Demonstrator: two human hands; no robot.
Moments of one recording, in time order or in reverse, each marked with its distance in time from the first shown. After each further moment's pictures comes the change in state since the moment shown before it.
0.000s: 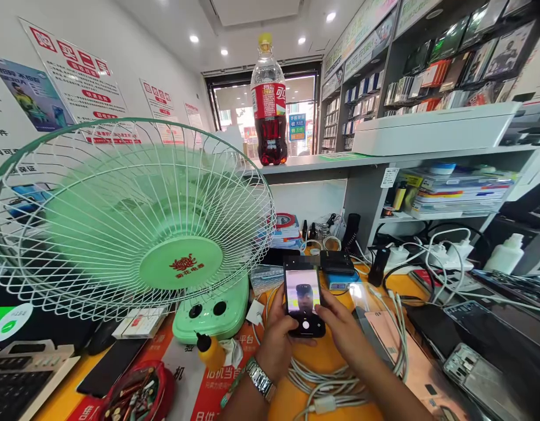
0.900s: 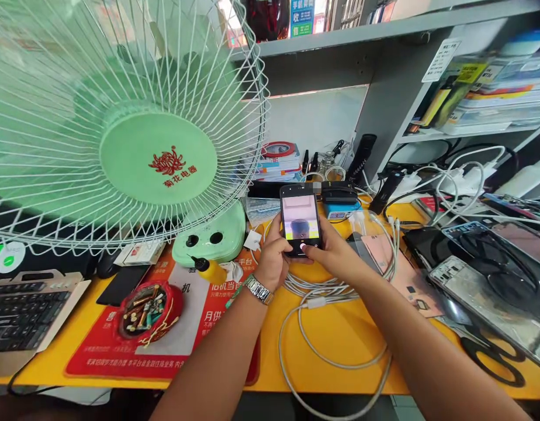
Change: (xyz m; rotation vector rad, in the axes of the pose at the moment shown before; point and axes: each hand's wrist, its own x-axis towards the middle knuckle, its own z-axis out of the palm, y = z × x) left_hand 0.003 0.006 -0.001 -0.039 -0.059 0.012; right_hand 0.000 0.004 0.002 -0.239 -0.188 -0.131
